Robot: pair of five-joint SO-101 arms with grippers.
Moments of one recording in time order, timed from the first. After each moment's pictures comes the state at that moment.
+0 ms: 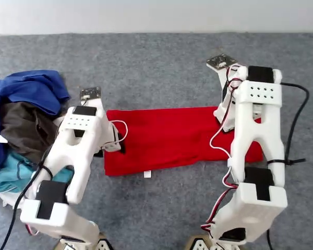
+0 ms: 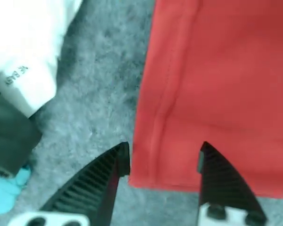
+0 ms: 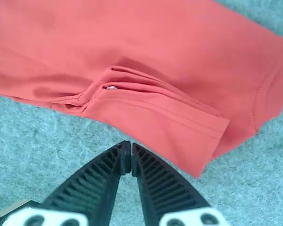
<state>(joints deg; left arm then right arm) 2.5 5.2 26.2 73.0 22.8 3.2 12.7 -14.7 97.7 31.5</state>
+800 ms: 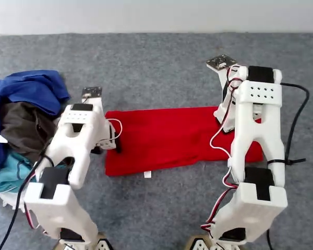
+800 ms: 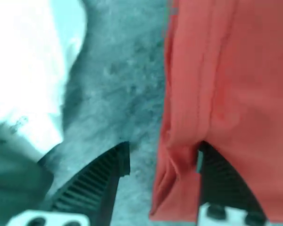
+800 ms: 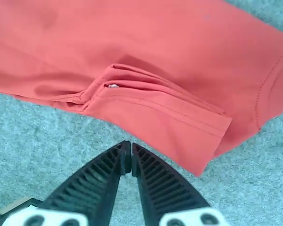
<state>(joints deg) -0.2 14.9 20.3 70.1 14.2 3.3 12.7 -14.7 98.2 31.5</state>
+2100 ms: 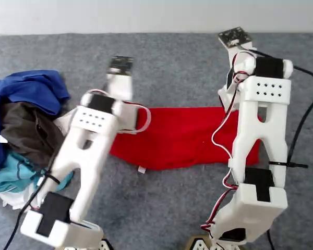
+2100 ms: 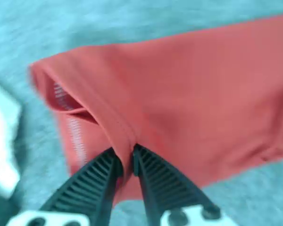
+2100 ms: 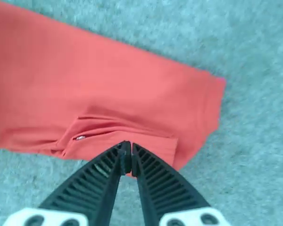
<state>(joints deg) 16.7 -2.7 13.8 72.4 13.8 4.1 12.1 -29.1 98.0 23.5</state>
